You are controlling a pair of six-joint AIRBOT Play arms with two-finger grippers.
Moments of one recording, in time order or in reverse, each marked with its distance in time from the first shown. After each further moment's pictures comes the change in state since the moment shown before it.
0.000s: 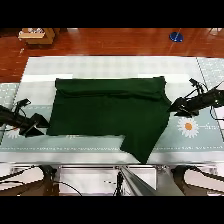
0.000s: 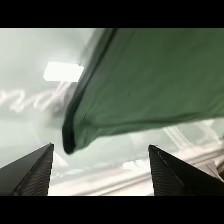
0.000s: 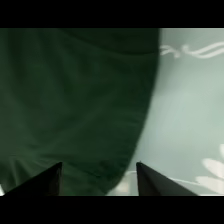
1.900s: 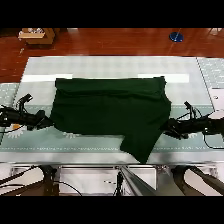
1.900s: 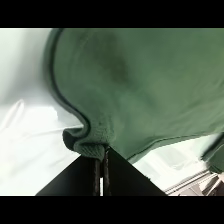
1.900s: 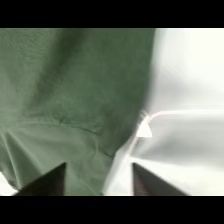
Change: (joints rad) left arm -0.051 0.053 -0.069 -0.185 0.144 0.111; right arm -0.011 0.251 -0.484 0.138 -0.191 -0.010
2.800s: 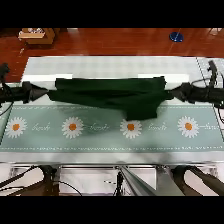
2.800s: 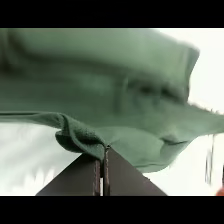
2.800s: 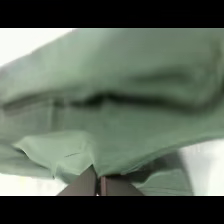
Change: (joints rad) left arm -0.024 0.050 0.224 -0.444 0.060 0.111; right arm 0.066 0.021 0.401 0.293 -0.083 -0.094
